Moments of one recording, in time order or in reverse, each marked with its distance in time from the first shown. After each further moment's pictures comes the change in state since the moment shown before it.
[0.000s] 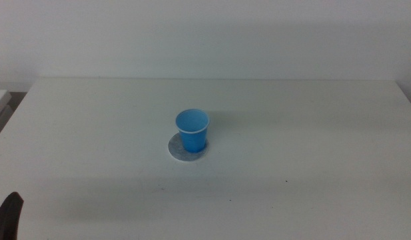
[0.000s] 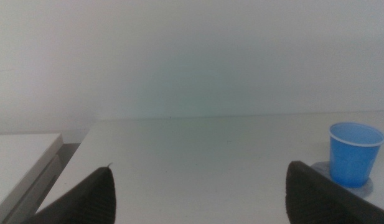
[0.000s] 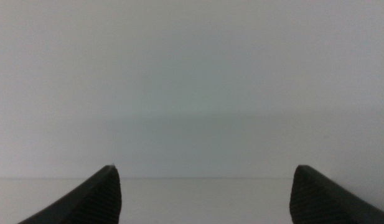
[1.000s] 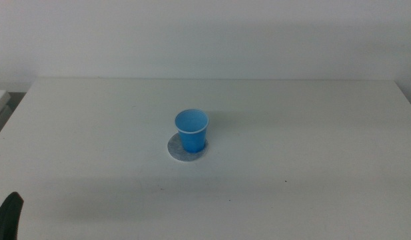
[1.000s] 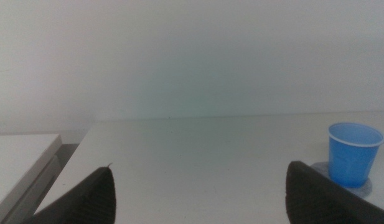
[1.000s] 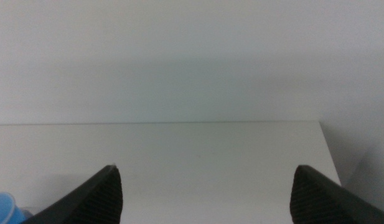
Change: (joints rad) left arm 0.000 0.000 0.000 0.000 0.000 0.000; right arm 0.007 0.496 -0.495 -0.001 0.349 -0.008
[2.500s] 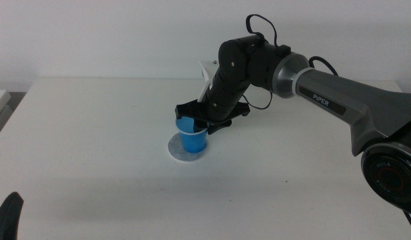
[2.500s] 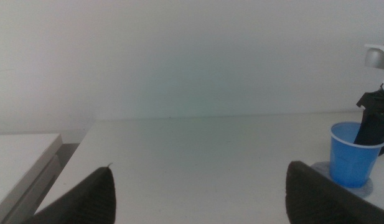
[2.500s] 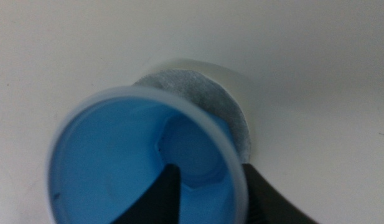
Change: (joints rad) left arm 0.000 0.000 0.000 0.000 0.000 0.000; right arm 0.442 1.321 -0.890 0.304 0.327 0.052
